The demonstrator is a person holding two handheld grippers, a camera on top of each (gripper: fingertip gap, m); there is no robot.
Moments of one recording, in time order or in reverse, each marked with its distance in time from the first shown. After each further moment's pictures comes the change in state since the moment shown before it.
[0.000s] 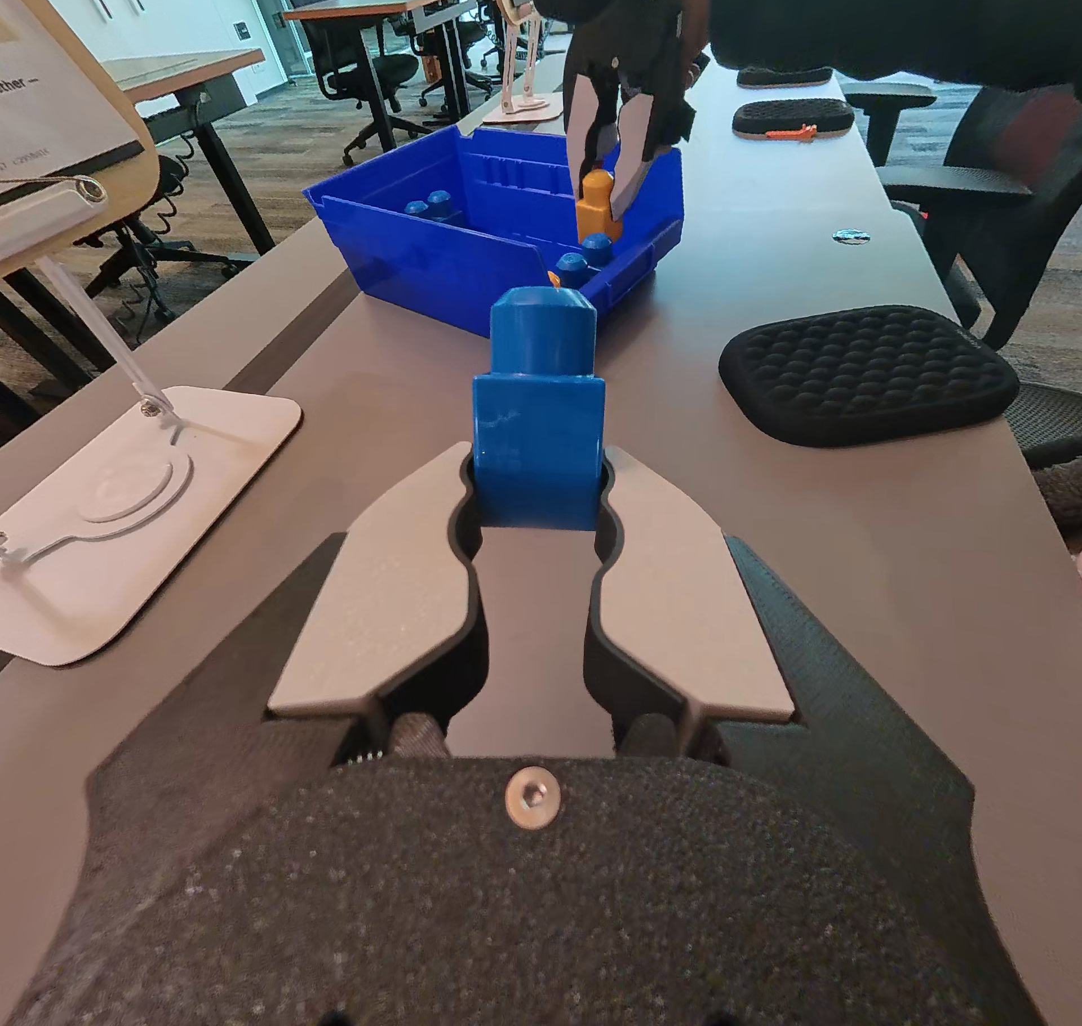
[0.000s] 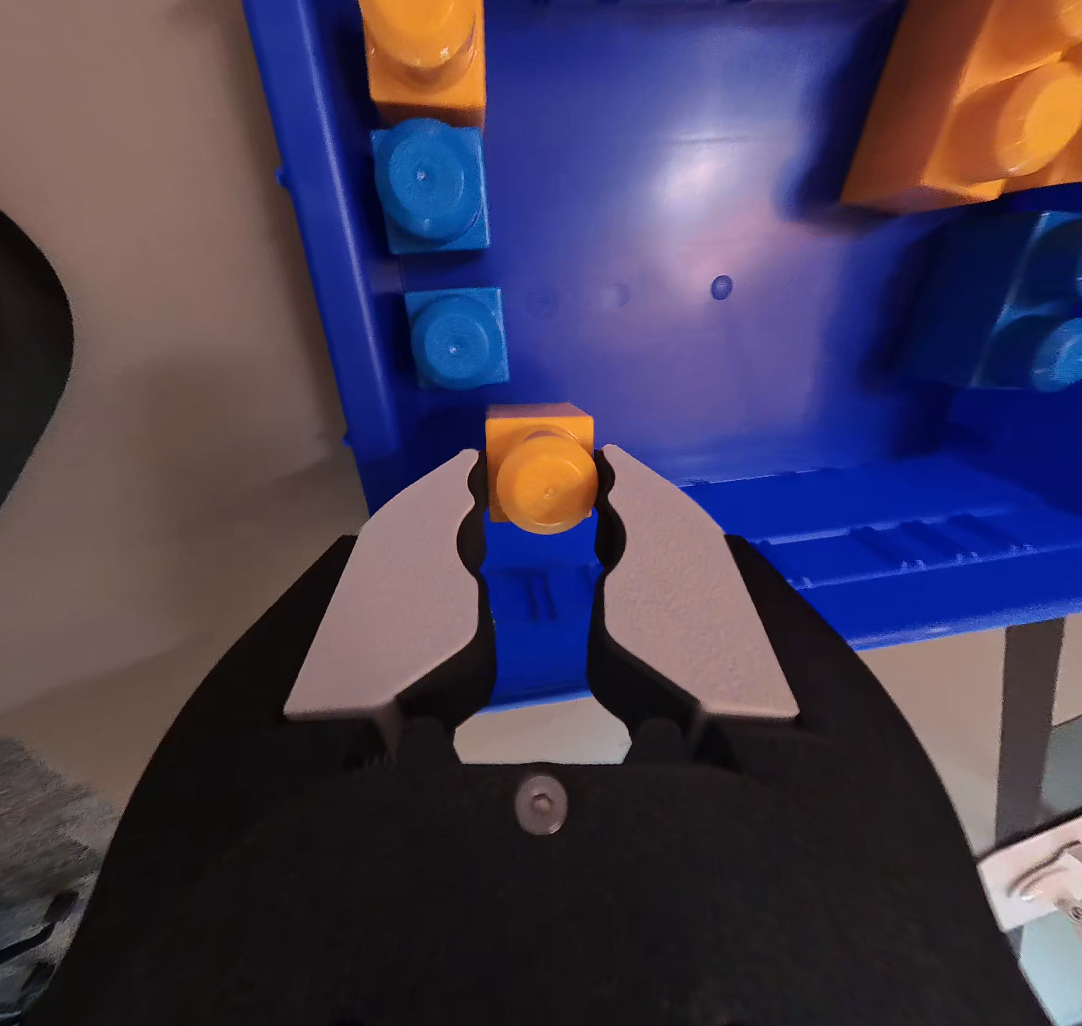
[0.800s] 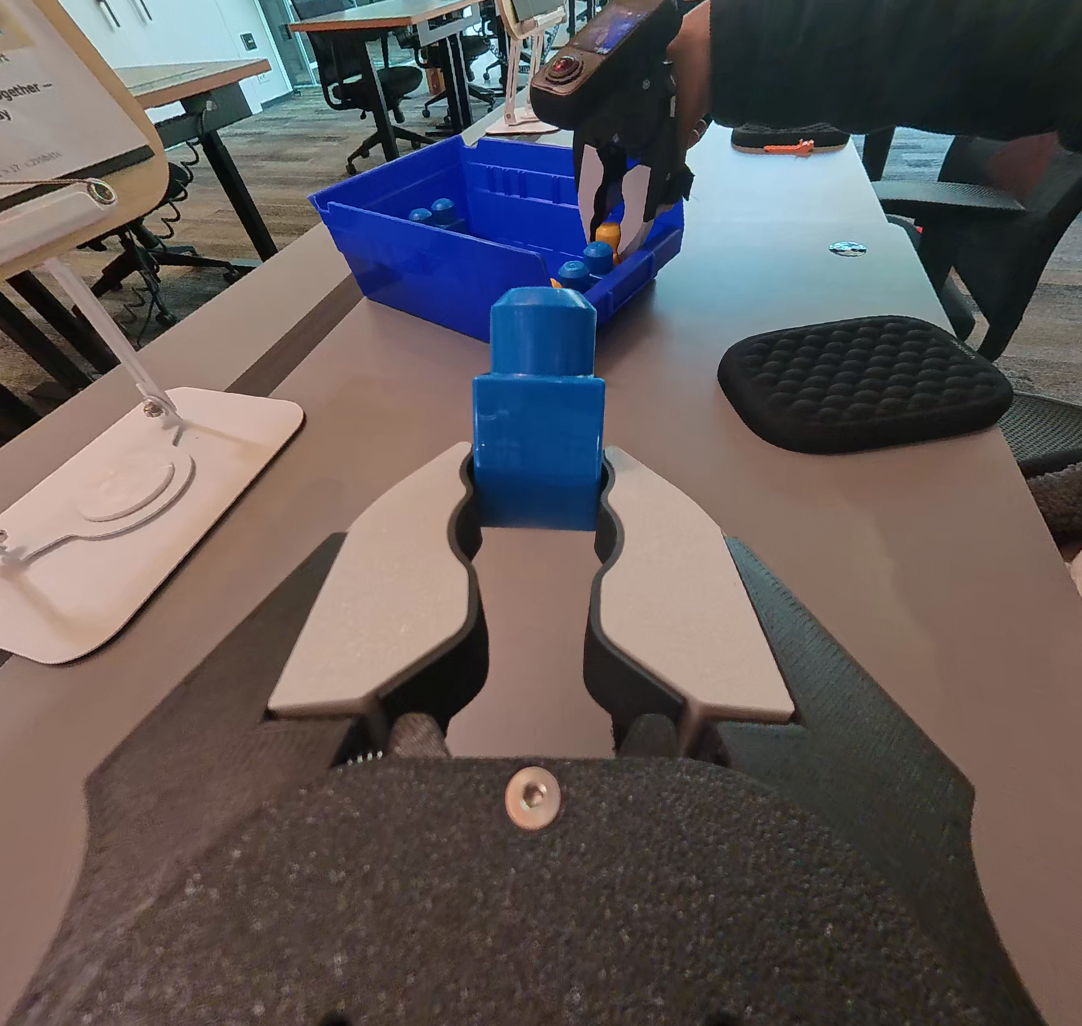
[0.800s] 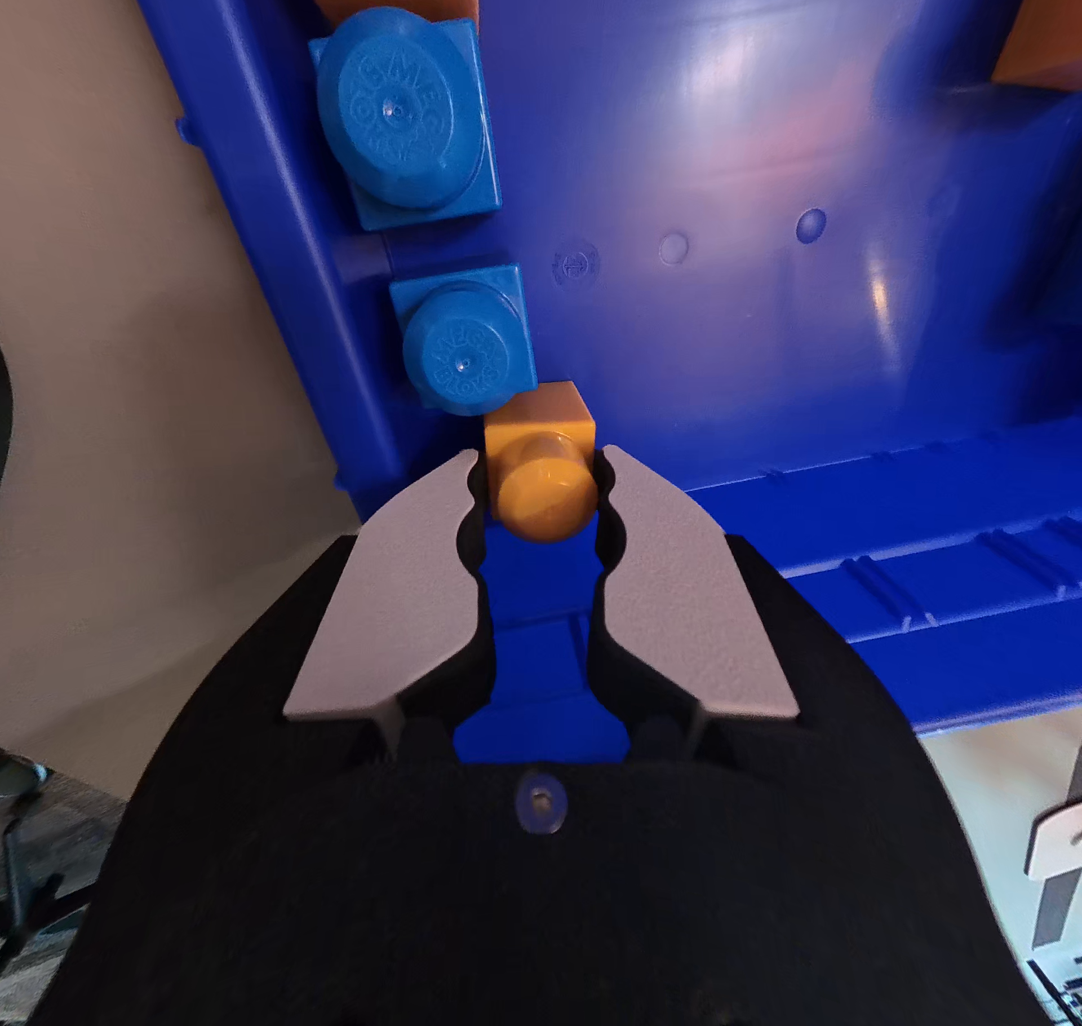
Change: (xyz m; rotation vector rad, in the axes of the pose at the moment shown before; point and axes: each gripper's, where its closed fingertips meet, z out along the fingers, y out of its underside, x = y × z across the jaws) left arm -0.002 -0.001 -0.002 0.017 -0.001 -0.011; right arm -0.012 0.015 0.032 -0.121 -0.015 0.081
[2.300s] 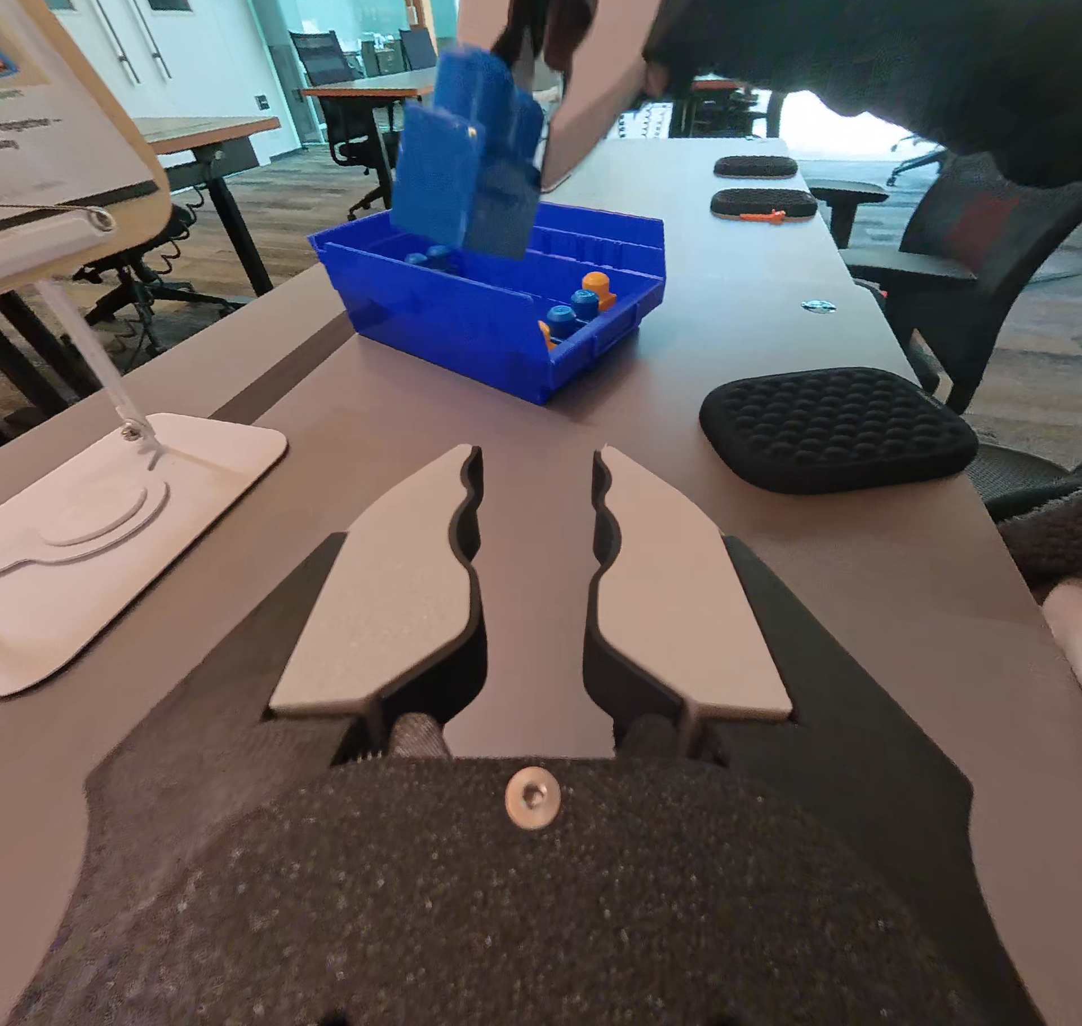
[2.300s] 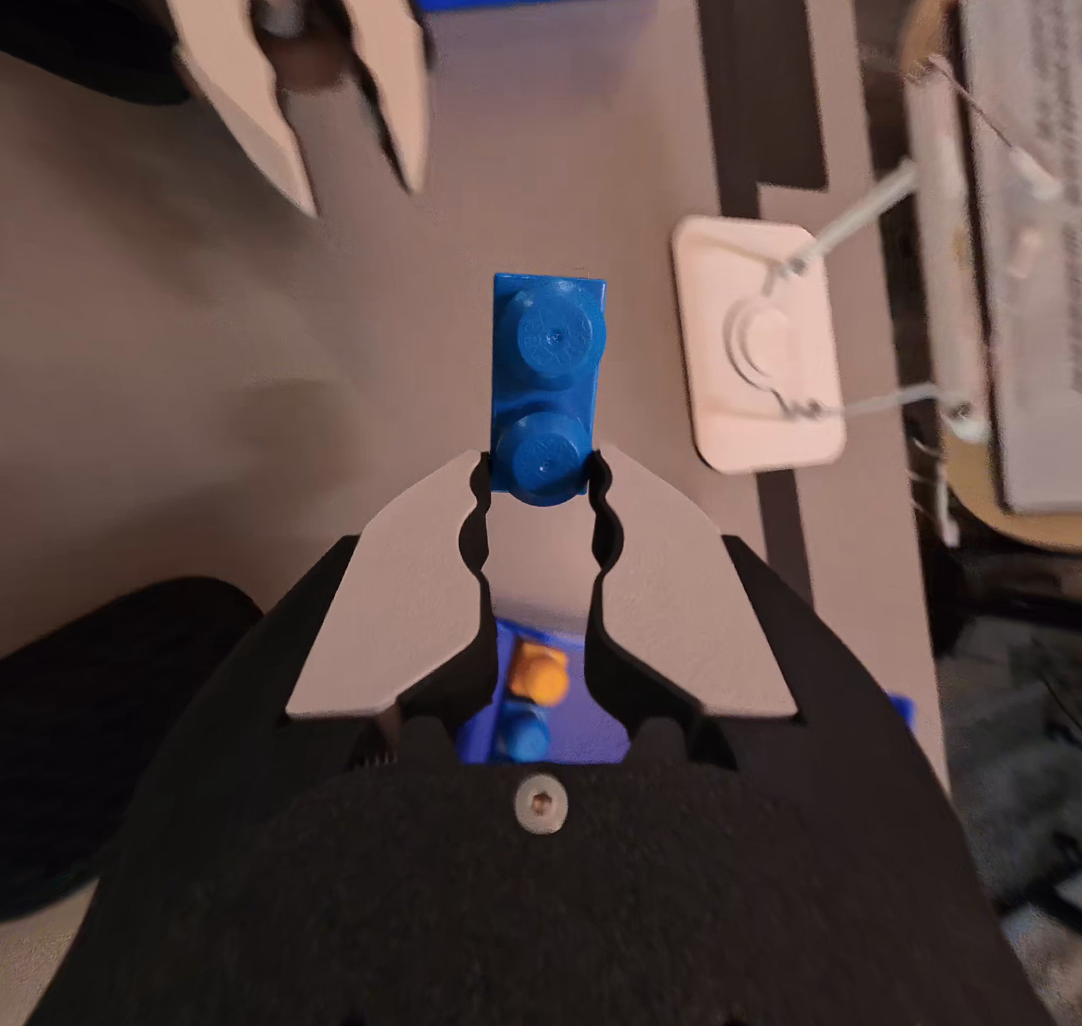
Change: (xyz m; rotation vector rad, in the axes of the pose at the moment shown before) left arm 0.005 -0.007 0.004 0.094 0.012 -0.040; right arm -0.097 -0.225 -0.168 0.652 0.059 -0.416
